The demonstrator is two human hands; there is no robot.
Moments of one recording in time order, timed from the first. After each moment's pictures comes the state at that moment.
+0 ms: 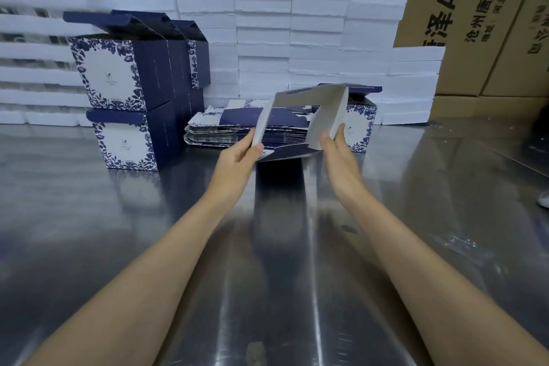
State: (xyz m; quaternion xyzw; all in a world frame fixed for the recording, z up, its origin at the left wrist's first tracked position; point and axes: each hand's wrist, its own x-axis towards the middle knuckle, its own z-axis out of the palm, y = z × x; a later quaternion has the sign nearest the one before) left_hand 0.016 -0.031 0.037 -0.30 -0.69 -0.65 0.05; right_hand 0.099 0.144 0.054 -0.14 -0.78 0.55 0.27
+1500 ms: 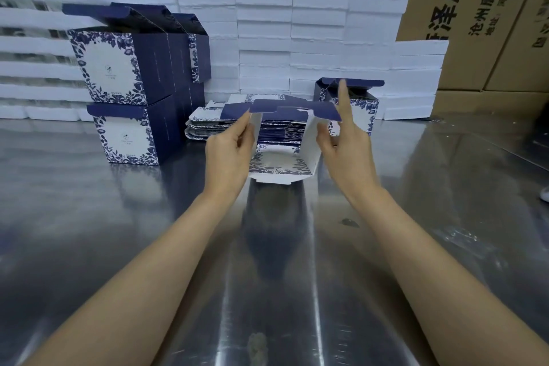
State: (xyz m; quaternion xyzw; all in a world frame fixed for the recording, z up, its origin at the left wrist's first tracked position) left_hand 0.024 -0.031 0.047 -0.28 -0.70 -0.58 0.30; right_hand 0.109 0.142 0.064 -0.02 -0.84 0.29 0.45
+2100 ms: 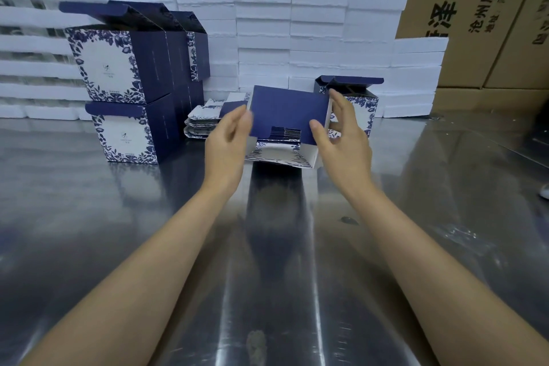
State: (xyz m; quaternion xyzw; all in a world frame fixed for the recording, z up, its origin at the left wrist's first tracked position) left_hand 0.035 -0.031 0.057 -0.25 -0.63 -0.72 0.14; right_hand 0.114 0.133 0.067 -0.06 -0.81 0.39 0.44
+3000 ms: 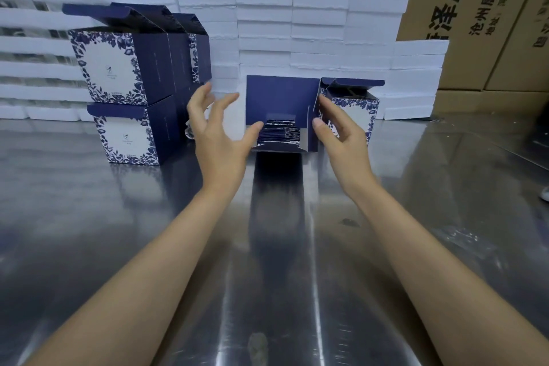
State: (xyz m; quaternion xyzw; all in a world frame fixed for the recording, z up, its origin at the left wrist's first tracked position) left_hand 0.038 -0.036 0.064 -0.26 -0.67 -0.56 0.41; right_hand 0.112 0.133 0.072 0.06 -0.72 0.57 0.38
